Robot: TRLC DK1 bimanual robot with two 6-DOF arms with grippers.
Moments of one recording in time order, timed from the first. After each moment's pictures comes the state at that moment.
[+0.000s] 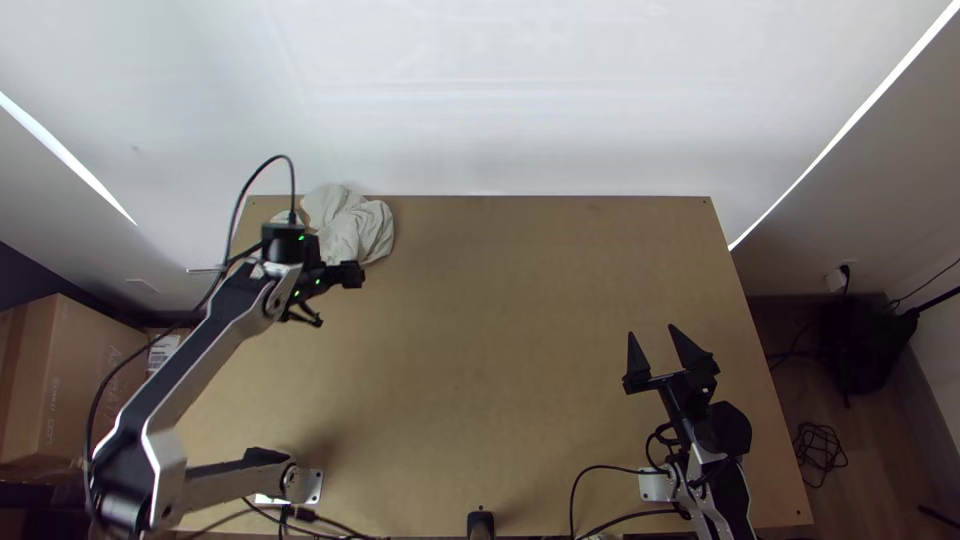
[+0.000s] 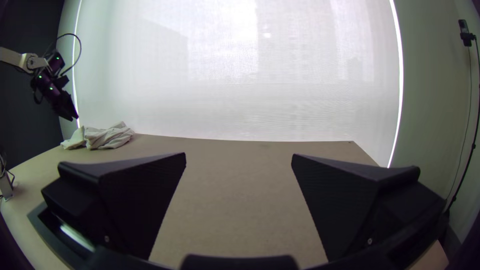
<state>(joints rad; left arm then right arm) -0.17 1.40 1.11 -0.53 -0.04 -0.24 0.22 -0.01 0.01 0.01 -0.02 0.05</state>
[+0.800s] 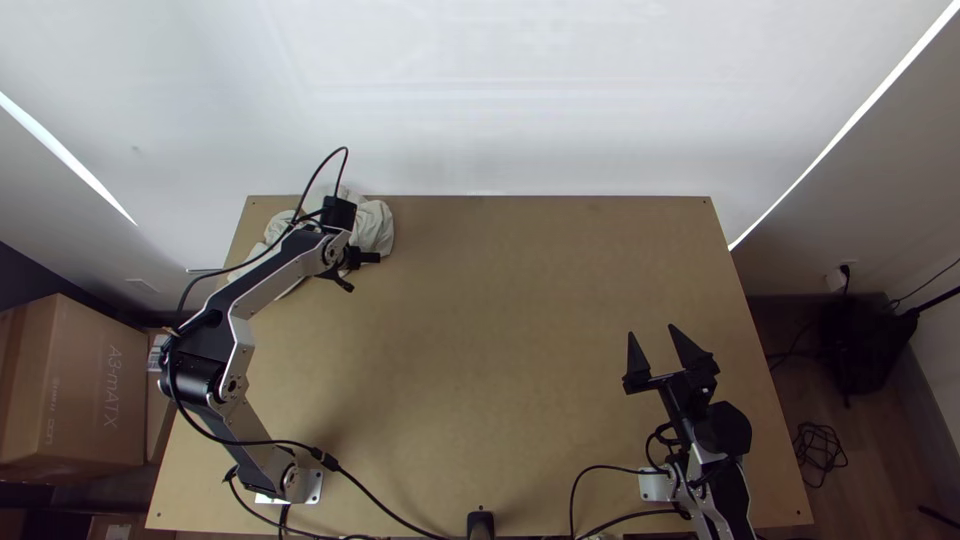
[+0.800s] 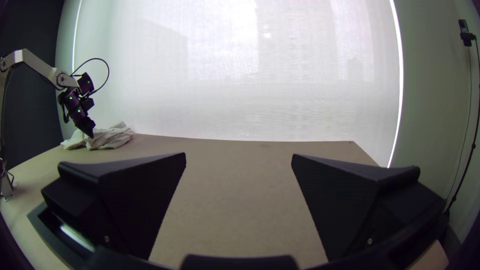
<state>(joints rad) -0.18 1.87 1.39 -0.53 -0.37 -0.18 0.22 -0.01 0.01 0.01 -0.02 0.05</state>
